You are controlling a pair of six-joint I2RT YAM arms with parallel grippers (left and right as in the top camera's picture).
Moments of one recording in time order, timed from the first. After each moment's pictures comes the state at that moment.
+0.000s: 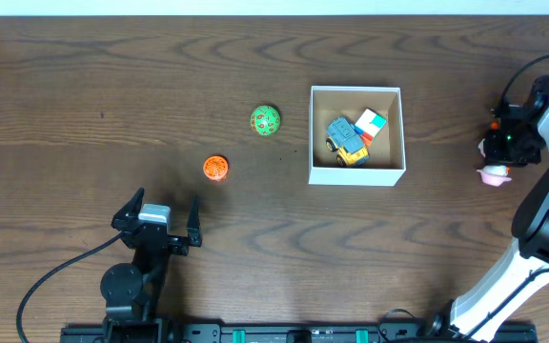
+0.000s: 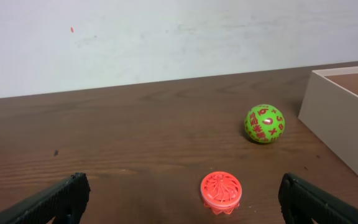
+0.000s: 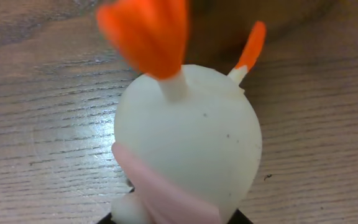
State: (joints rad) left arm 0.01 0.03 0.02 -0.10 0.16 0.06; right arm -0.43 2.10 1.53 -0.92 0.00 -0.31
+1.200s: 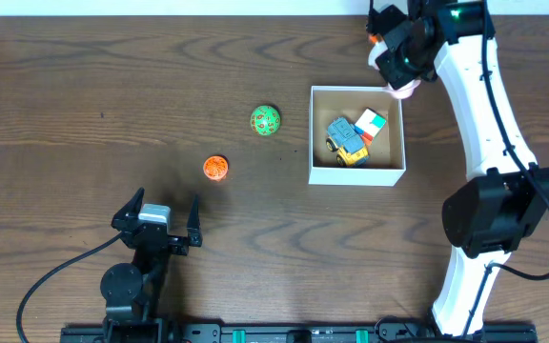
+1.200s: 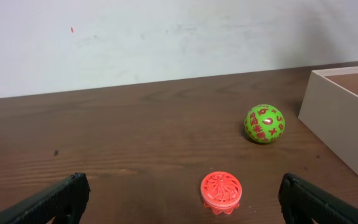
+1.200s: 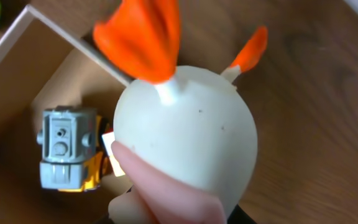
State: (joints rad) left arm 0.01 0.03 0.02 -0.10 0.16 0.06; right arm 0.15 2.11 2.12 -1.21 -0.05 -0.46
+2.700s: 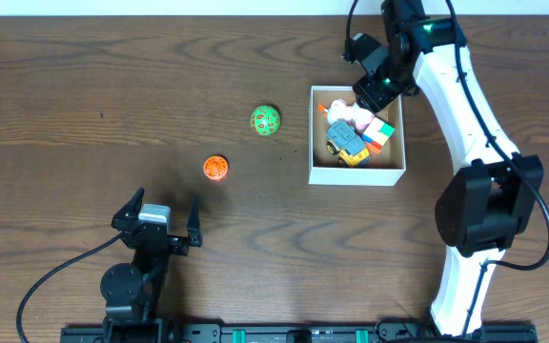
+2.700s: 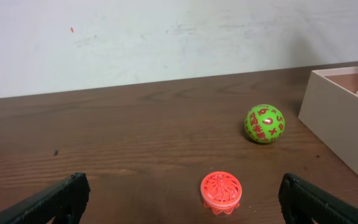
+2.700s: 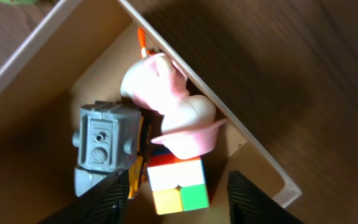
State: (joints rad) left arm 0.01 0.03 0.02 -0.10 0.16 0.06; right arm 0.20 2.13 2.01 -1.19 -0.14 -0.49
